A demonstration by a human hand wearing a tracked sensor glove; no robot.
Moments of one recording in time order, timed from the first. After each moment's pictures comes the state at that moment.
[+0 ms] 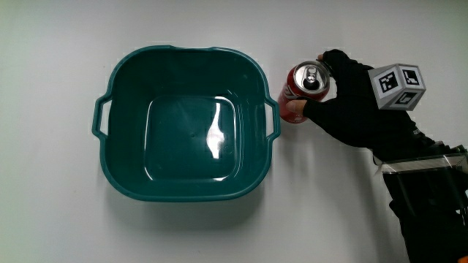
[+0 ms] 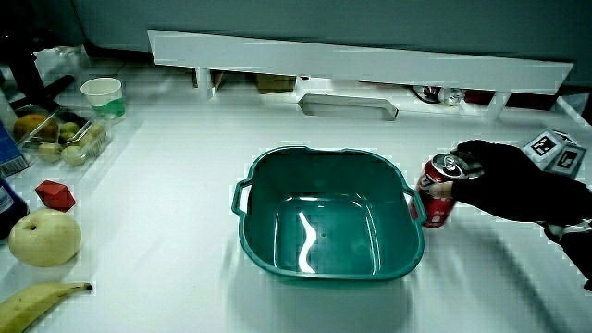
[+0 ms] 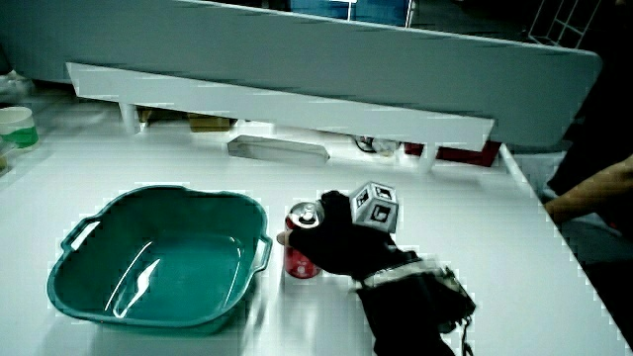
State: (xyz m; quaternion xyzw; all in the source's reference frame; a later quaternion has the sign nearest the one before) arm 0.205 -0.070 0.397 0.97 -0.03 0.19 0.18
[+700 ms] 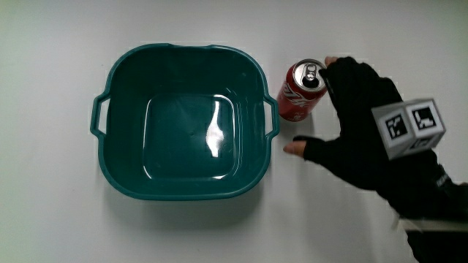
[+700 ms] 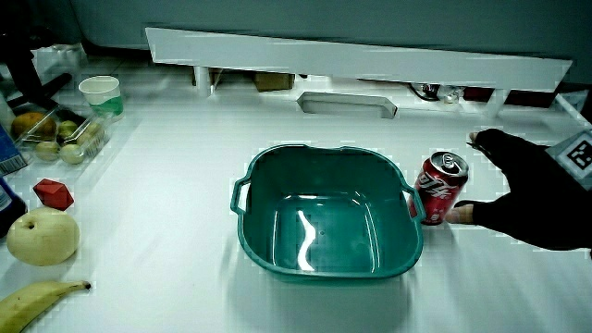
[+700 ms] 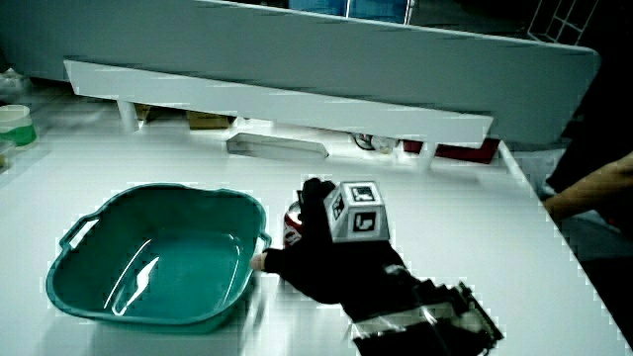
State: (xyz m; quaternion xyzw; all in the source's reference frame) arm 0.188 -0.017 0.338 0.99 -0.12 0.04 0.11
